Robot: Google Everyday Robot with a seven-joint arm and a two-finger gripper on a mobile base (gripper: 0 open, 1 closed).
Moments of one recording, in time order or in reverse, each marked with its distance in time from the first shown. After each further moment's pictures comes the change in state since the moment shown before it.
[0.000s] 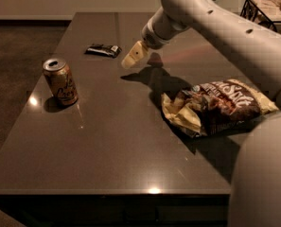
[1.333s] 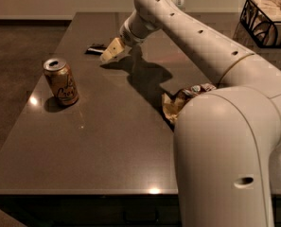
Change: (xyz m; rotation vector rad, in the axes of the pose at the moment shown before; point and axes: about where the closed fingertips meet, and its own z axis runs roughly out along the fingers) arm -0.055 0.004 0.082 -0.062 -0.024 0.111
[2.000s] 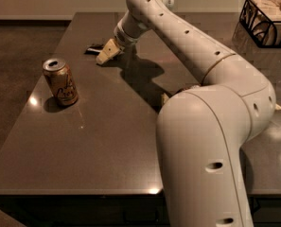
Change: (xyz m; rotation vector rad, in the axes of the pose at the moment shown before) arm -0.009 0.006 0.027 -0.028 0.036 -0.035
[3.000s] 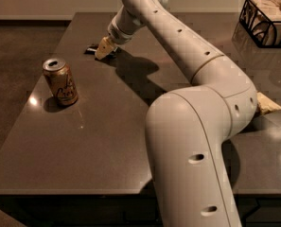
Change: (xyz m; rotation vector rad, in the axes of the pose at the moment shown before) arm -0.020 0.017 0.011 -0.074 -0.007 -0.047
